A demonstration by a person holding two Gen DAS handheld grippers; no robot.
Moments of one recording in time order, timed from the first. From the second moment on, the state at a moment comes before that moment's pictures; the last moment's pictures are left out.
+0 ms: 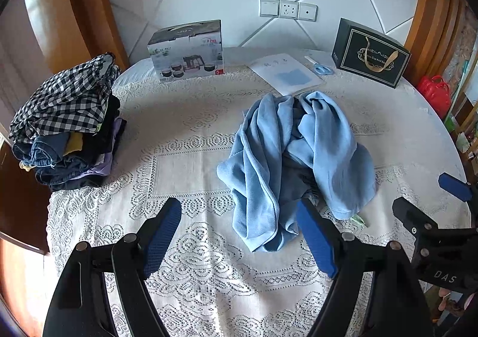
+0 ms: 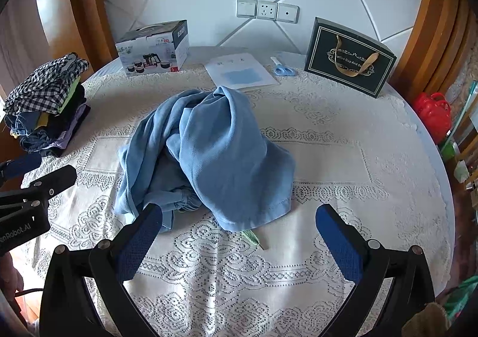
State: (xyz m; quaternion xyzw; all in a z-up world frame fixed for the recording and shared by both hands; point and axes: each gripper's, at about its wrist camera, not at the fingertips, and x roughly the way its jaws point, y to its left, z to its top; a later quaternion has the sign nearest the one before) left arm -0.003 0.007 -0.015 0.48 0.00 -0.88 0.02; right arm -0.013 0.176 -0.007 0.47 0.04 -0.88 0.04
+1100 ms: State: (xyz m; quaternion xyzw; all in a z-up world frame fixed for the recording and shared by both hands) left arm -0.012 0.002 -0.019 0.49 0.01 -0.87 0.01; right arm -0.020 0.174 -0.009 0.47 0.05 -0.88 0.04
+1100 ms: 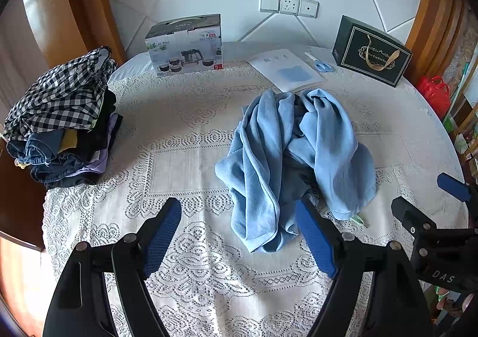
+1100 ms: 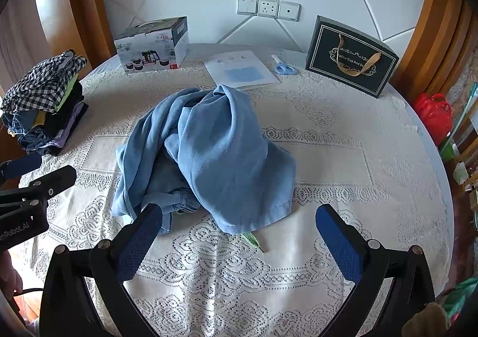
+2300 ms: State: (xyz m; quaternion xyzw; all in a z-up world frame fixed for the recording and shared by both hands) left arm -0.088 -0.003 -0.155 0.59 0.04 -0.81 -0.06; right arm -0.105 0.159 -0.129 0.56 0.02 -0.83 0.08
